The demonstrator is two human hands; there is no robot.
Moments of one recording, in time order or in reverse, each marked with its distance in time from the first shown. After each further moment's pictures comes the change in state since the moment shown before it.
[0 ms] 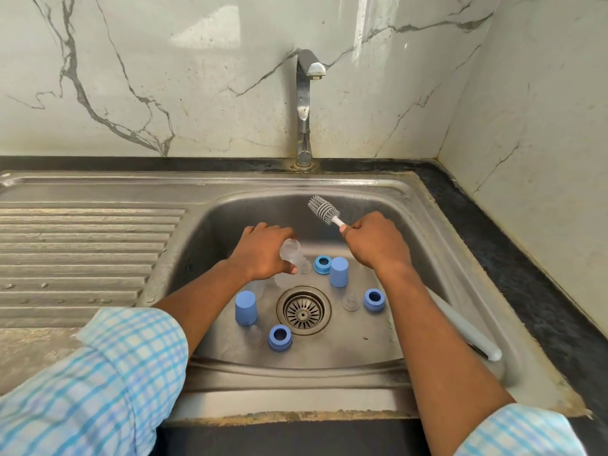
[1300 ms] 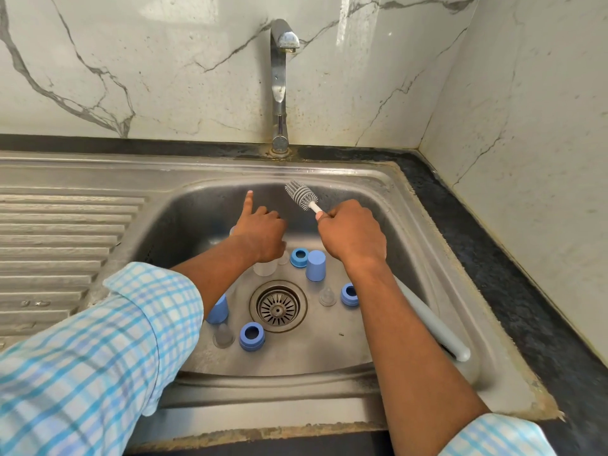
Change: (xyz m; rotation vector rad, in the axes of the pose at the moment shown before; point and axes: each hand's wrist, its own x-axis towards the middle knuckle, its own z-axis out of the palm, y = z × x) left_hand 0.054 0.032 0.021 0.420 -0.158 0.005; right_hand 0.002 -0.006 0.005 -0.020 0.081 0.005
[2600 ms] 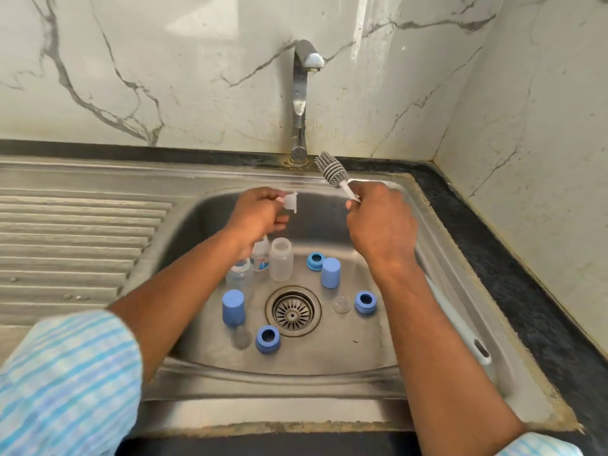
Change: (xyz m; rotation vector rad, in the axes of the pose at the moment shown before) left_hand -0.051 -0.026 -0.057 -1.695 0.273 -0.393; right_hand -0.017 -0.023 -0.035 -0.142 0.203 -0.183
